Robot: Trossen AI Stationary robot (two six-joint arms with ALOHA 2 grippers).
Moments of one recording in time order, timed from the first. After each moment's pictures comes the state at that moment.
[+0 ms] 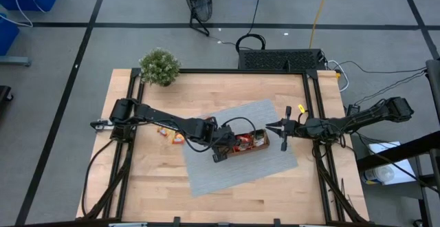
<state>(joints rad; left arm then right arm) -0.15 1.97 1.52 -0.74 -0.24 -0.38 0.20 0.66 0.06 0.45 0.39 -0.09</state>
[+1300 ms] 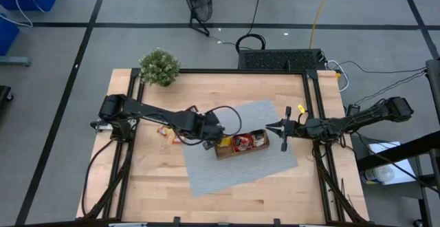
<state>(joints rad) -0.12 1.84 1.47 -1.08 -0.44 -0.63 0.21 0.66 0.06 0.44 0.39 -0.09</state>
